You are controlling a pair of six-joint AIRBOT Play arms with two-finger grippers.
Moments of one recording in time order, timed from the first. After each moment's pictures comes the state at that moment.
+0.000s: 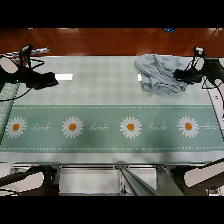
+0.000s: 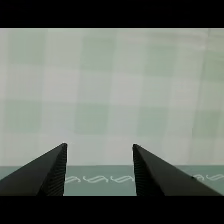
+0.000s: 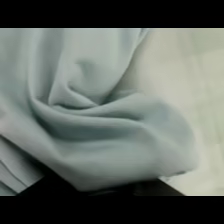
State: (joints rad) left arm 0.07 -1.36 1.18 1.29 -1.00 -1.51; right arm -0.14 -1.77 1.48 -1.66 0.87 1.79
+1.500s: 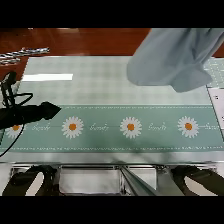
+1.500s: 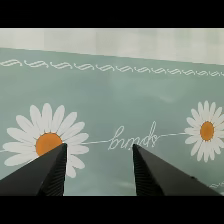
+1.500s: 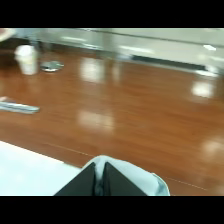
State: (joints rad) left arm 0.07 -0.62 0.68 1.04 -1.13 -1.47; right arm 0.24 -1.14 2.05 -1.40 1.12 1.50
